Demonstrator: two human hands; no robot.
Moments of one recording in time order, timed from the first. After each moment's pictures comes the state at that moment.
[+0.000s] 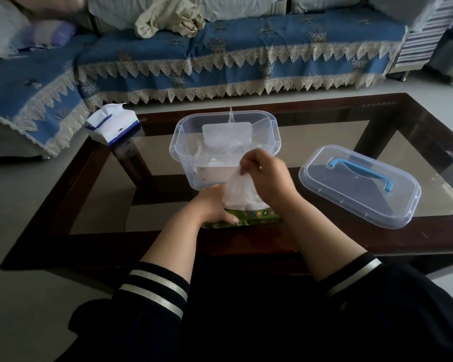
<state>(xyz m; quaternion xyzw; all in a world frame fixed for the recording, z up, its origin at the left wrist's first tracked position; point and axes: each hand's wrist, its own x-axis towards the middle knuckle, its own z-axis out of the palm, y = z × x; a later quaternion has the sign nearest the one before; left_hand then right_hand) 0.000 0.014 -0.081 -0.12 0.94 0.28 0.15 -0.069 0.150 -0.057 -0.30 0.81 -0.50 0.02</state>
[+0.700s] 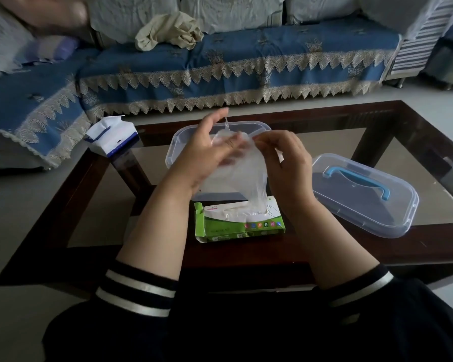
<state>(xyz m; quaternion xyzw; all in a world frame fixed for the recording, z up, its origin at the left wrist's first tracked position) -0.010 0.029 0.025 -0.09 0.75 0.64 -0.12 -0.081 0.166 -0.031 -0.33 0.70 -0.58 -0.28</state>
